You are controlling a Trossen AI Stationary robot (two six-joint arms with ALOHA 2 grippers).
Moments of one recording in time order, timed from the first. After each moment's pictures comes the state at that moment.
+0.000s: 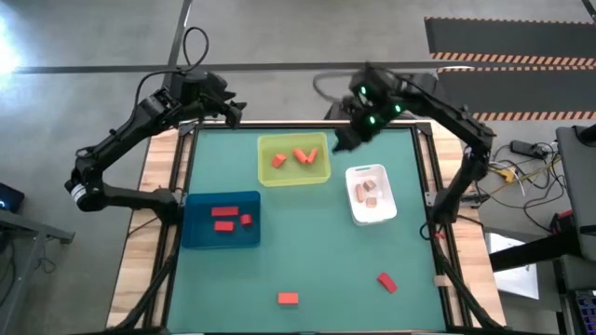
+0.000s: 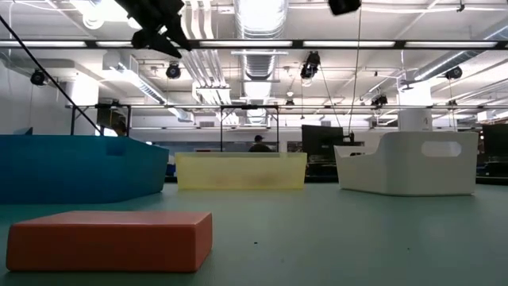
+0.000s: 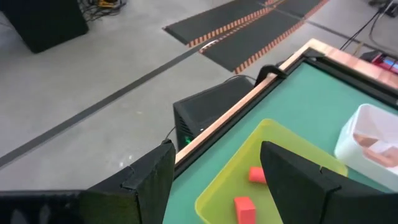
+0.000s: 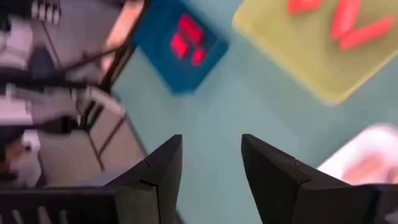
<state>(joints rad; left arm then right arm) 0.75 1.15 1.33 -0.66 0.00 -0.04 -0.38 1.72 2.20 -1.42 -0.48 0.57</state>
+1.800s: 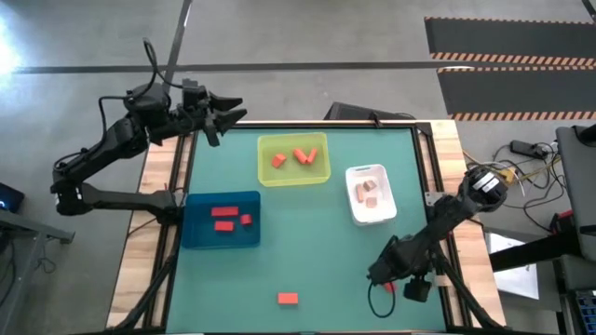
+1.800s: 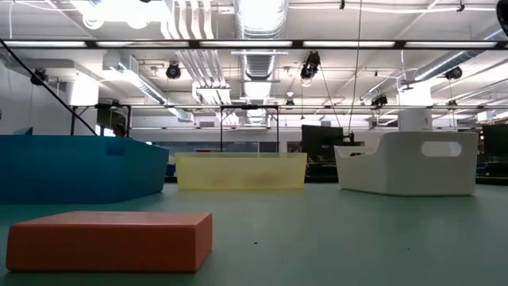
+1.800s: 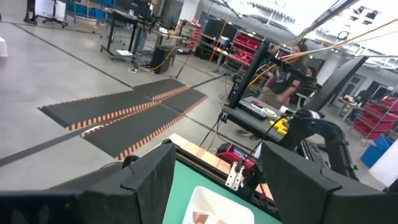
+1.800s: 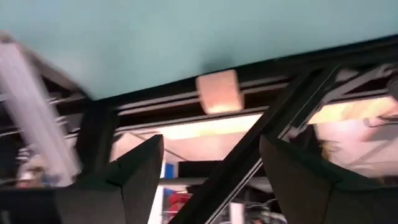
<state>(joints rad) 0.44 0.95 1.30 -0.35 0.08 -0.35 0.66 1.72 1.06 -1.34 -0.71 0.85</state>
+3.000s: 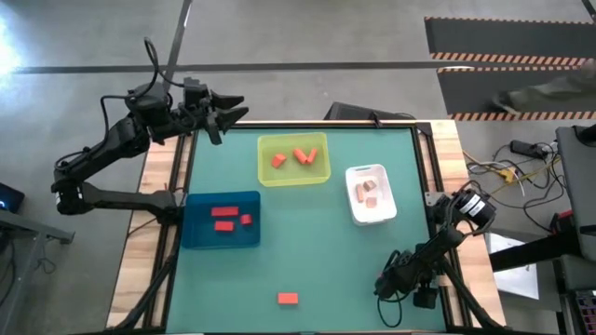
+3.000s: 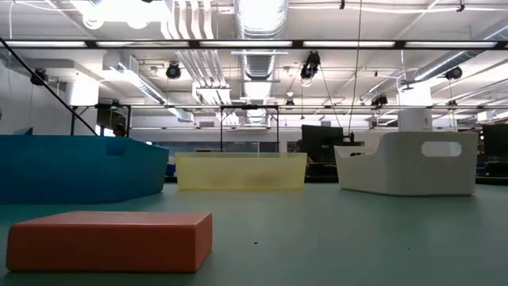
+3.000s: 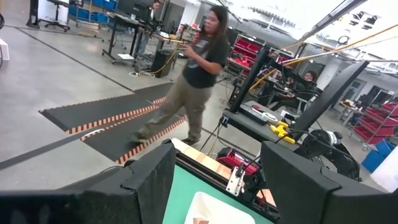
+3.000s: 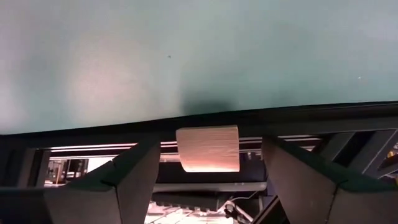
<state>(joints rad) 0.44 0.96 1.30 -0.32 0.07 -0.36 0.80 1.94 0.95 -1.16 -0.77 0.76</state>
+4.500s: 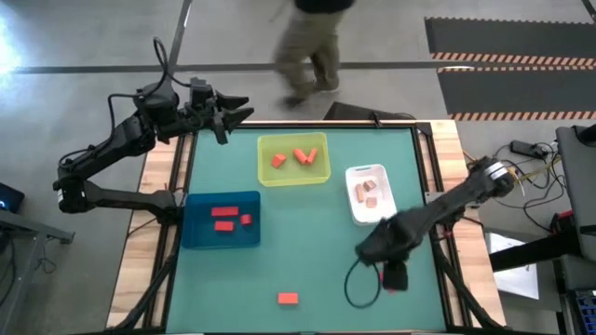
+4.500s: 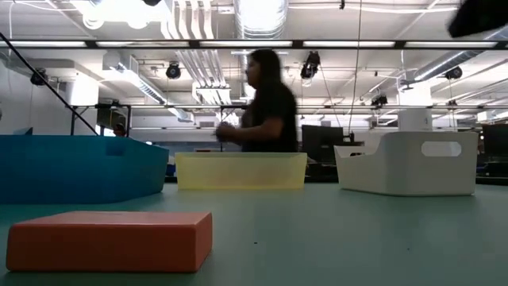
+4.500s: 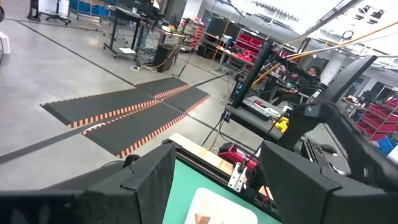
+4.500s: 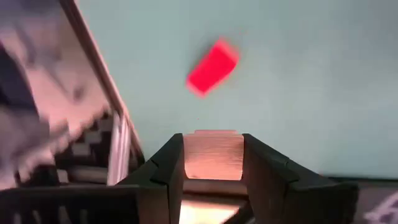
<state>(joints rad) 0.44 0.99 1.30 -0.31 0.07 -0.36 0.50 1.60 1.34 -1.30 -0.40 0.67</state>
